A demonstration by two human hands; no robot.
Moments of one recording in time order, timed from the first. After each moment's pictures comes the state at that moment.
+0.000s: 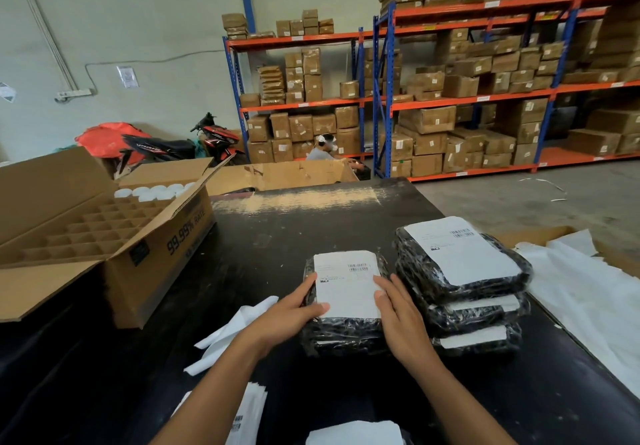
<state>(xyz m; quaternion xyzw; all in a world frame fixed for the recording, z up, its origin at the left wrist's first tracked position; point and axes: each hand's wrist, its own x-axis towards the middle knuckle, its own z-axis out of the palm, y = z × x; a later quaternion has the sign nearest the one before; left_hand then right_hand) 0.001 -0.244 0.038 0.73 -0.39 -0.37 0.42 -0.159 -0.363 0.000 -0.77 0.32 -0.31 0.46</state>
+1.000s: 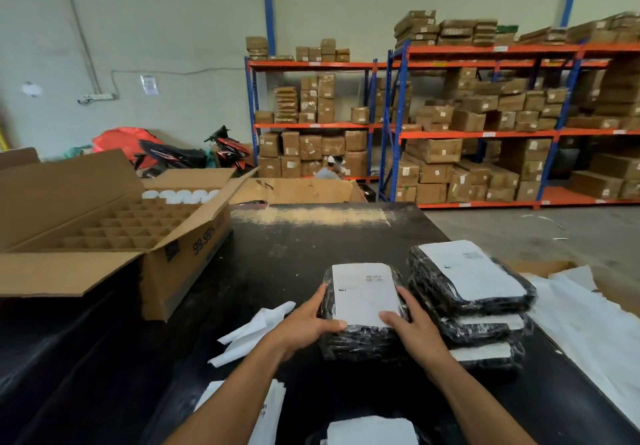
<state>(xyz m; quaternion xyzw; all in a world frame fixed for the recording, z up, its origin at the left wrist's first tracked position) 0.000 -0.224 0.030 0.70 -0.40 -0.39 0.44 -0.170 -0.345 0.021 -0.71 0.37 -0.25 0.54</state>
